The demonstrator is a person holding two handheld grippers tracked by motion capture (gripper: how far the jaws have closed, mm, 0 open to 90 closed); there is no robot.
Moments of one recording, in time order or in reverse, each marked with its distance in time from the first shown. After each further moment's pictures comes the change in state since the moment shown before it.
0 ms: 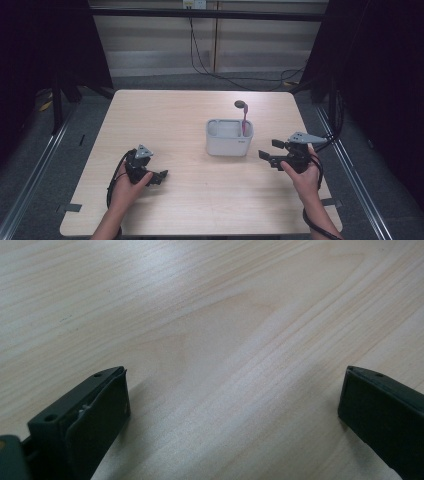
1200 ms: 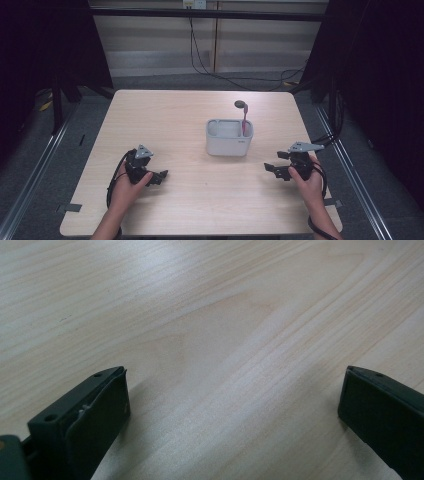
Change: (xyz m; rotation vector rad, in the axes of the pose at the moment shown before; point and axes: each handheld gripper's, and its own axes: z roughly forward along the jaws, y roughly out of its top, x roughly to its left) left arm 0.000 0.000 0.000 0.001 -0.002 -0.002; right arm -0.021 -0.039 0.002 0.168 -0.029 -0.031
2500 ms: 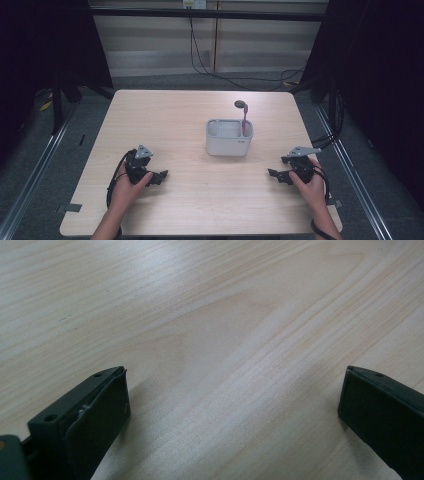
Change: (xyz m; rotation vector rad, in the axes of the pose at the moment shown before) left arm 0.000 0.000 0.000 0.000 -0.002 0.000; right arm -0.010 -0.019 0.005 0.108 -0.068 -0.038
